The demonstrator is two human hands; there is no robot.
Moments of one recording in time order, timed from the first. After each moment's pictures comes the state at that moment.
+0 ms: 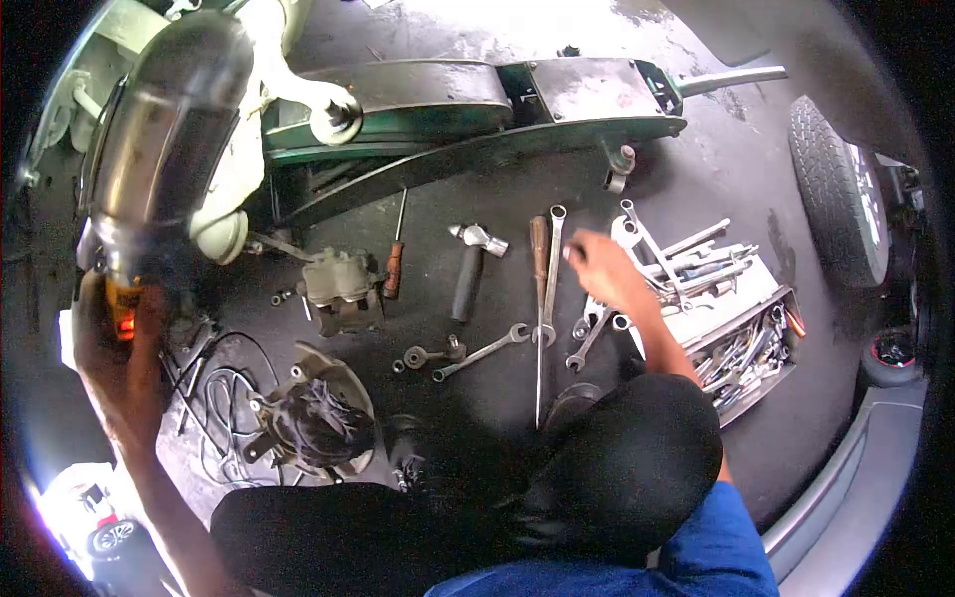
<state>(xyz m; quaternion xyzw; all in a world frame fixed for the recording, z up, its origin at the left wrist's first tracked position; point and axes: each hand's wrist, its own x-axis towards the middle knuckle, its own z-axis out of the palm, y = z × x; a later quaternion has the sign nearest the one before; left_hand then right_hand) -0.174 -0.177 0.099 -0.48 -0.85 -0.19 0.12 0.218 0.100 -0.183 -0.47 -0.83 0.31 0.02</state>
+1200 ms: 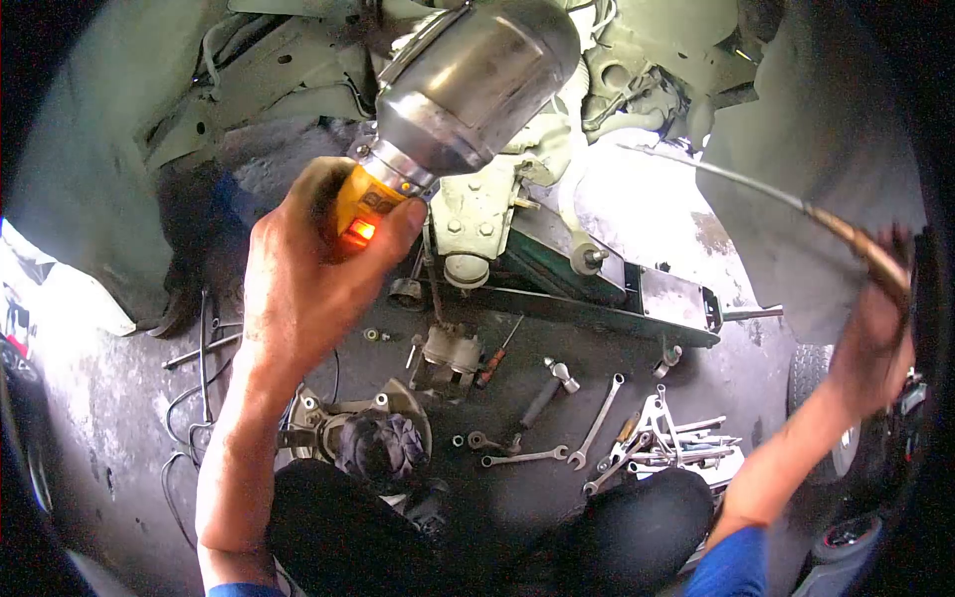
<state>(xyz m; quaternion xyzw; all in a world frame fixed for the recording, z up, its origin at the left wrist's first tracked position) -0.177 -0.234 0.163 -0.39 -0.78 -0.47 0.11 0.148 0.036 0.234 -0.02 -0.60 0.33 0.73</state>
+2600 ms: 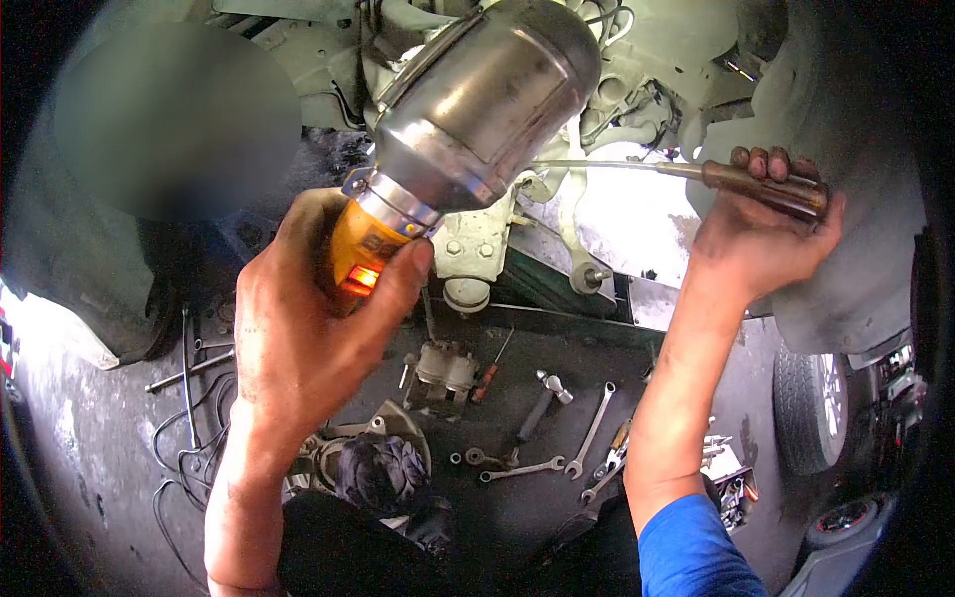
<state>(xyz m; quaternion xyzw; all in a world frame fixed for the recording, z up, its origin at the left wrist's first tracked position) -0.190 -0.242 0.162 -0.39 -0.77 -0.50 0.08 -0.036 0.041 0.205 0.11 -0.40 0.55 0.72</state>
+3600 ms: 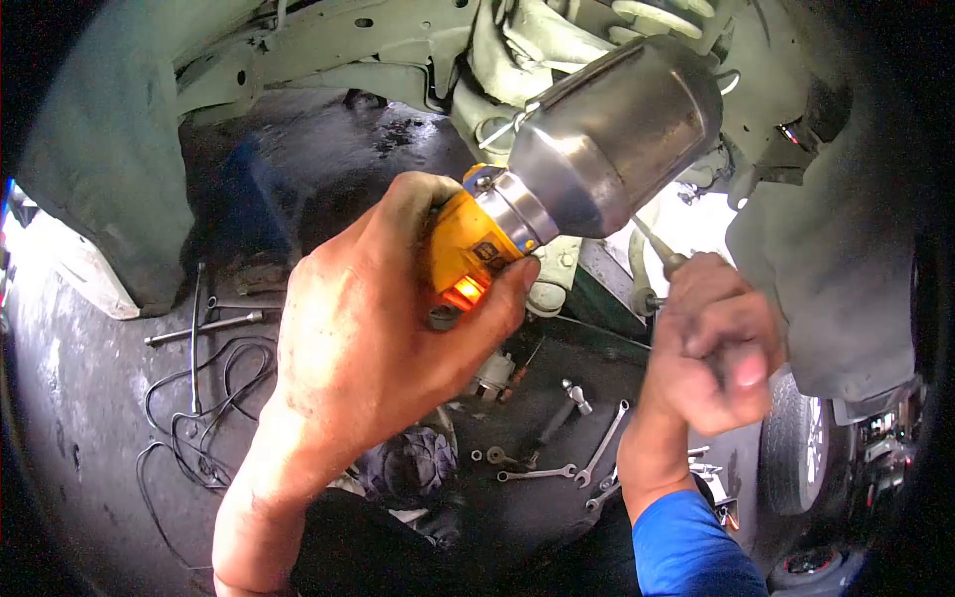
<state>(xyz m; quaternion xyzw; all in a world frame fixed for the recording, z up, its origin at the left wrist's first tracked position) -0.230 -0.298 0.151 -0.44 -0.74 -0.50 0.14 -0.097 -0.101 0.154 0.21 -0.71 0.40 0.55</state>
